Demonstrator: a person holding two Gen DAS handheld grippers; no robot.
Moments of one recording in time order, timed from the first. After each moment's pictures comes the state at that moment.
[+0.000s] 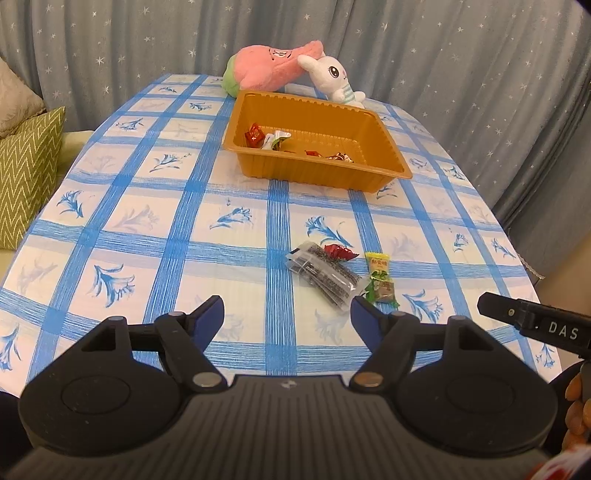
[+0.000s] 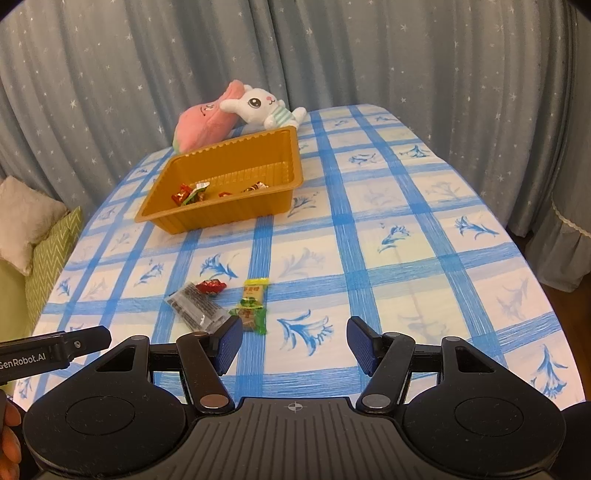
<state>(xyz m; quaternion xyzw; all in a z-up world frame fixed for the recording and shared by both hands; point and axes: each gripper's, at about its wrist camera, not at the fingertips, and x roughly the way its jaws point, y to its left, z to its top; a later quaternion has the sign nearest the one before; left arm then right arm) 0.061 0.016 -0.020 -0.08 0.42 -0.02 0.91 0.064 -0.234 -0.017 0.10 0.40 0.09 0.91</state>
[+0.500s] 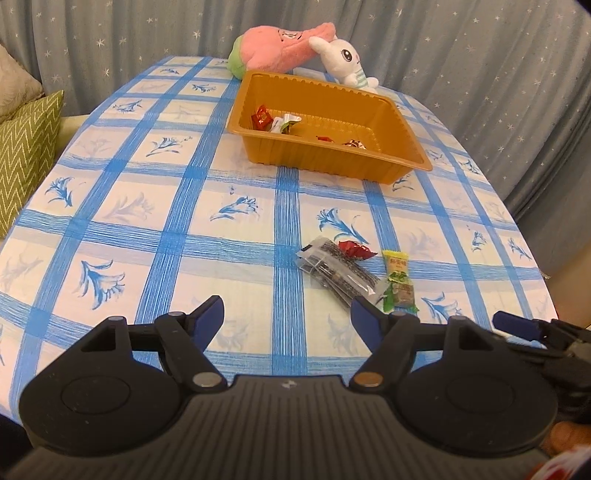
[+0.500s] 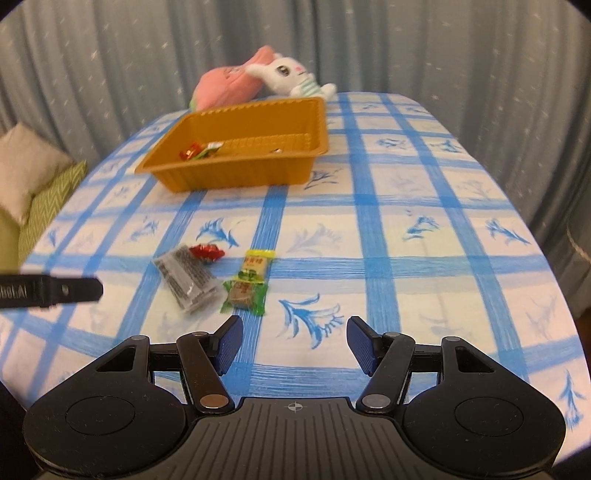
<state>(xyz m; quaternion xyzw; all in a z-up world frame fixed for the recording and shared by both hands) 0.093 0.023 -0.046 -0.09 0.44 -0.01 0.89 0.086 -0.209 -0.064 0.03 0.41 0.12 0.90</state>
